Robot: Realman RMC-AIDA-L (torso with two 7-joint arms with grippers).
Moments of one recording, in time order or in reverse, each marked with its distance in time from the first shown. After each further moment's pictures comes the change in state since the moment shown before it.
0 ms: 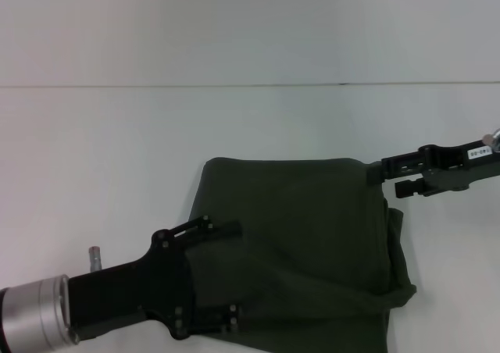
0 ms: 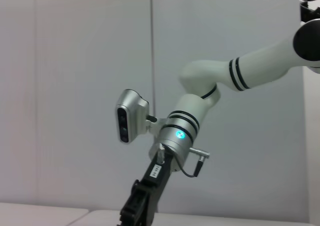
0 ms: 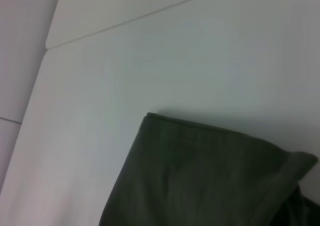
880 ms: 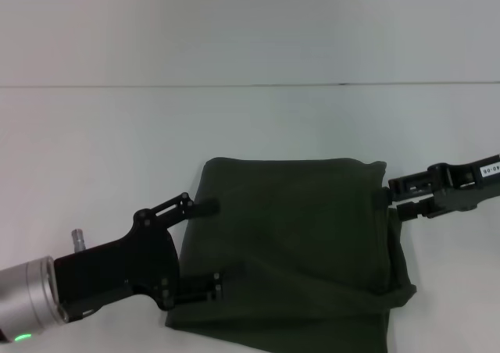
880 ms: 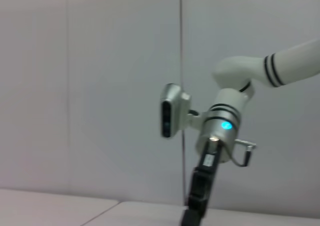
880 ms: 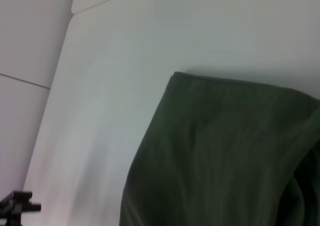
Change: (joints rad) left arm -0.006 0.008 -0.056 0.026 -0.004 -0.044 -0.045; right arm -0.019 -0.014 0.005 -0.008 0.007 -0.139 -0.016
